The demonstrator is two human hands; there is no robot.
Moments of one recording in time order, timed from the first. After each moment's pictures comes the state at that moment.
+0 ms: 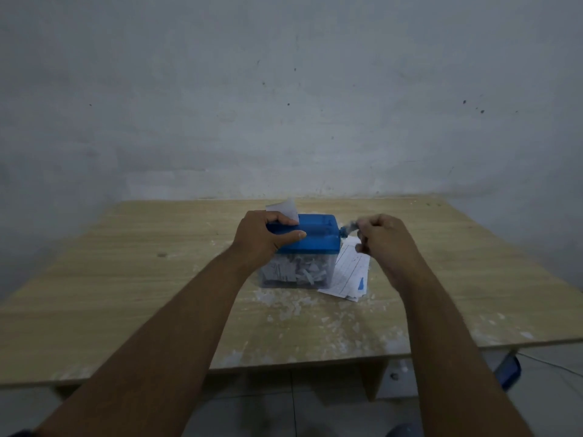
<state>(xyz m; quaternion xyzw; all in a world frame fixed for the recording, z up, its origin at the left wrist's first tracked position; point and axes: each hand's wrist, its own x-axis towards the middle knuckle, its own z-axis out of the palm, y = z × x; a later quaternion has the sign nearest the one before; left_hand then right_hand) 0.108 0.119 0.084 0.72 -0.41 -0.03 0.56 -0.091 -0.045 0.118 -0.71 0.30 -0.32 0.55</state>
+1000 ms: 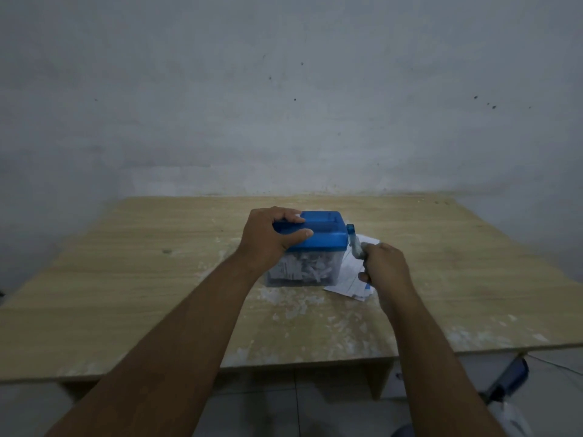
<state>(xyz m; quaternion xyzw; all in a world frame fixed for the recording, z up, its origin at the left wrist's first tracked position) 0.105 0.118 0.075 0.66 -0.41 -0.02 0.62 -0.079 -0.039 0.064 -0.63 0.40 -0.32 0.58</state>
